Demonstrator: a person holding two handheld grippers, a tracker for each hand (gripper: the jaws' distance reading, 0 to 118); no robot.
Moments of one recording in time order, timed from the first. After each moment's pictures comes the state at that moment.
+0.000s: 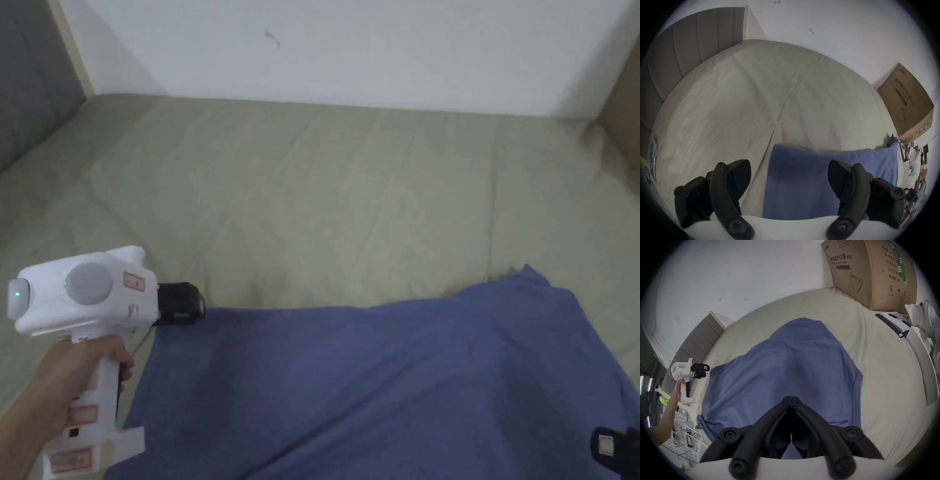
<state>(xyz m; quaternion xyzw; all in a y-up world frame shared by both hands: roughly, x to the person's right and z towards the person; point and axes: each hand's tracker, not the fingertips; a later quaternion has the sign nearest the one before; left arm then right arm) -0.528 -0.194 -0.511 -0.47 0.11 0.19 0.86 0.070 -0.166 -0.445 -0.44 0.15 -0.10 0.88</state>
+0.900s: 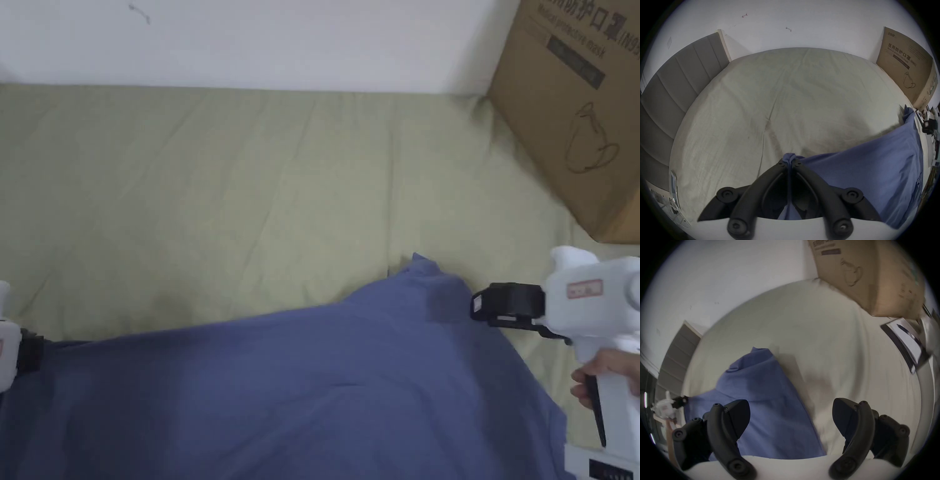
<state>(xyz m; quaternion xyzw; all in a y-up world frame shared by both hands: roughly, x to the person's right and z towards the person) -0.479 -0.193 -0.520 -0.47 0.10 0.03 0.88 0.113 -0.194 -0.657 -0.51 0.10 -0.09 0.85</state>
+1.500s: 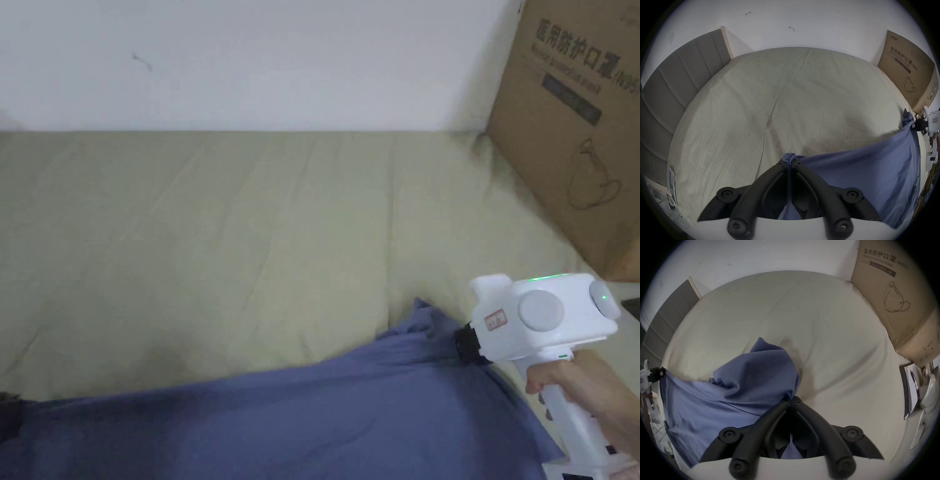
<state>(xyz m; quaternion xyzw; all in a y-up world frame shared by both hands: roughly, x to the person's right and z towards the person) -0.480 -0.194 -0.523 -0.47 0.11 0.05 0.87 0.063 -0.215 -0.697 -0.53 0.13 0.06 0.84</state>
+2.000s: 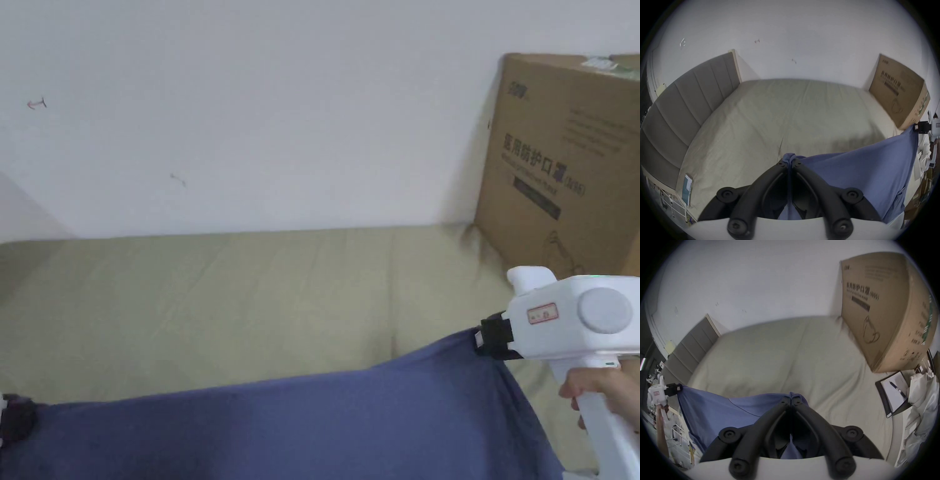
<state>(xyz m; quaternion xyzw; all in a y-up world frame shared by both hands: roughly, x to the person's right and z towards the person) -0.477 -0.052 -0.475 -0.37 0.11 0.06 0.92 0.089 -0.039 -0.629 -0.39 0.16 -0.03 0.91</state>
